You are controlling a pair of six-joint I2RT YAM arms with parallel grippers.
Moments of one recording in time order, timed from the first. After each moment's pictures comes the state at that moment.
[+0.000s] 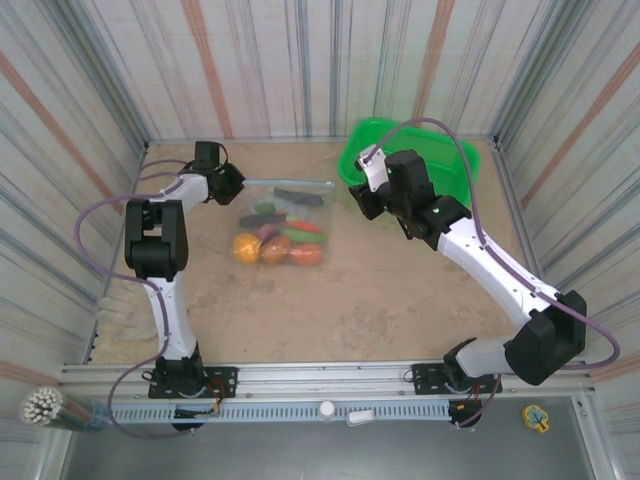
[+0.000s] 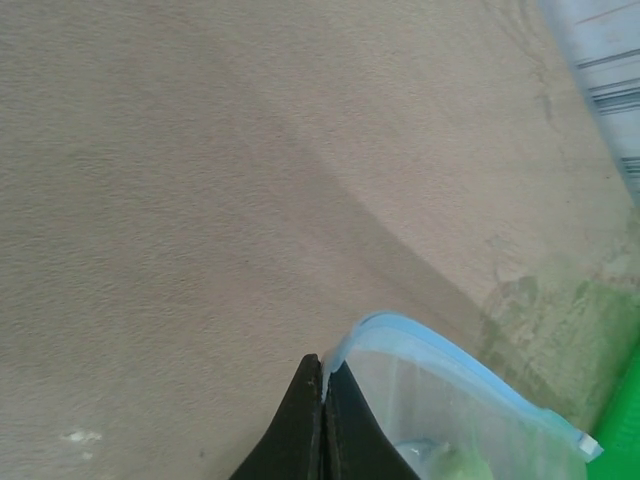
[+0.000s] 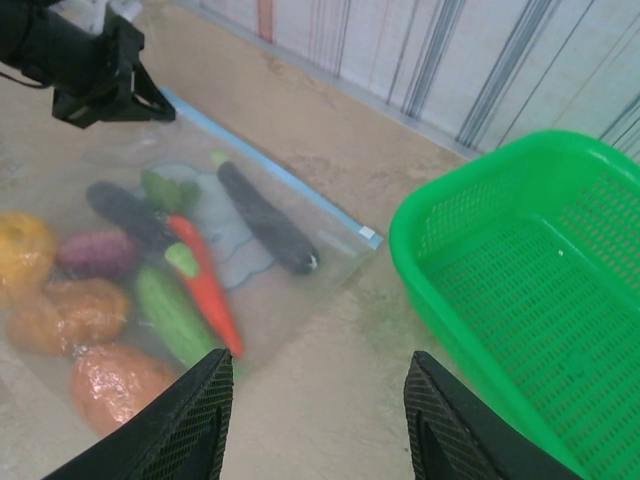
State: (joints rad) left arm -0.05 2.12 1.54 -0.30 0.26 -0.81; right arm 0.55 1.35 1.23 -0.41 0.00 -0.10
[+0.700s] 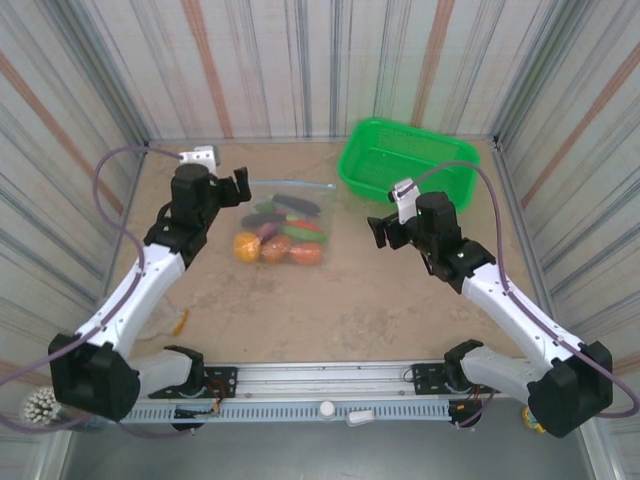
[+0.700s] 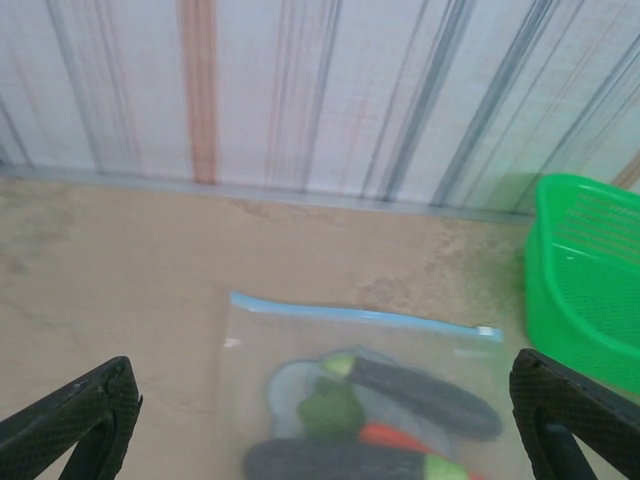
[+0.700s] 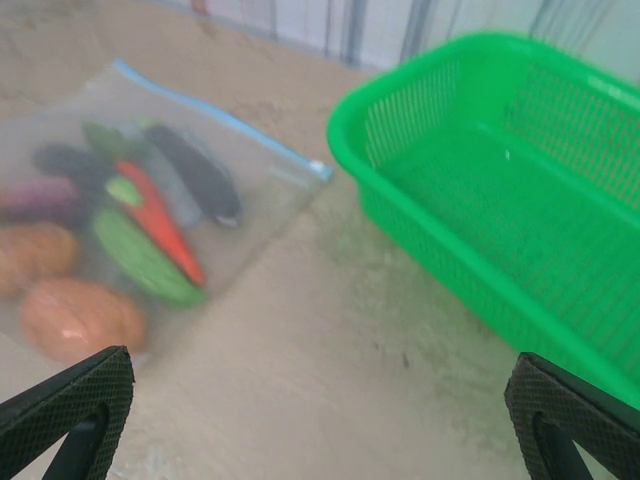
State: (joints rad) left arm -0.28 1.15 0.96 -0.15 -0.20 -0.20; right arm 0.46 1.06 0.79 -0.25 0.04 -0.02
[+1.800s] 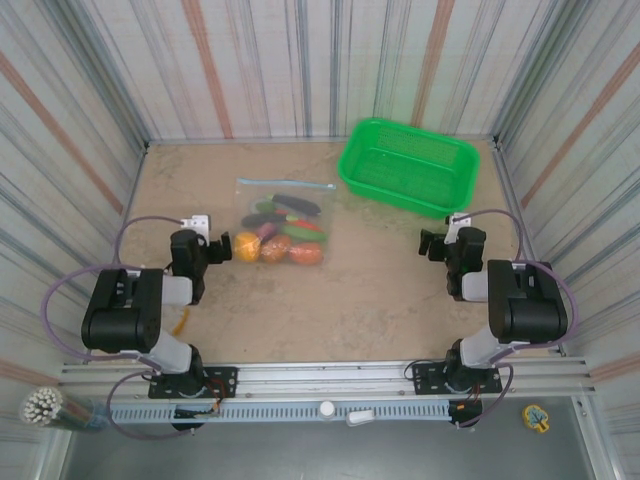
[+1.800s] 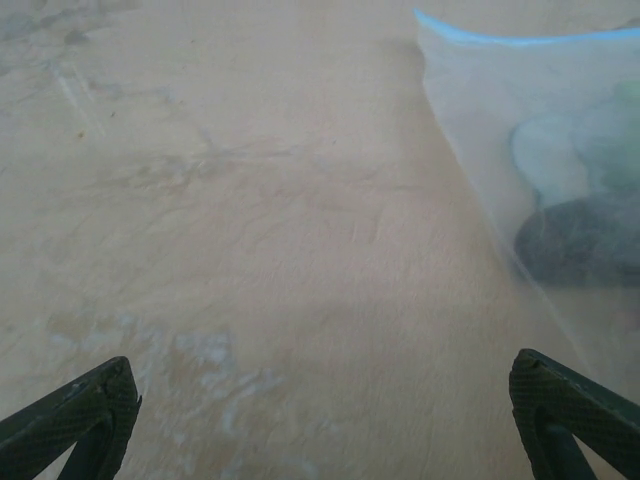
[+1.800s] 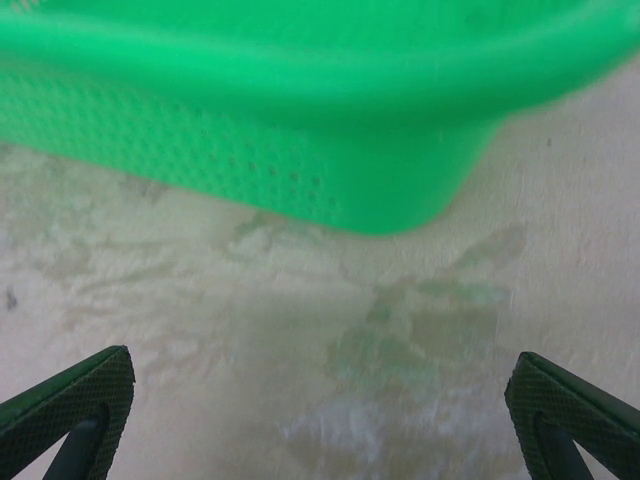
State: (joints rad) left arm -0.01 1.53 0.37 0.69 -0.01 0.02; right arm -0.06 1.55 0.36 0.72 -0.08 0.07
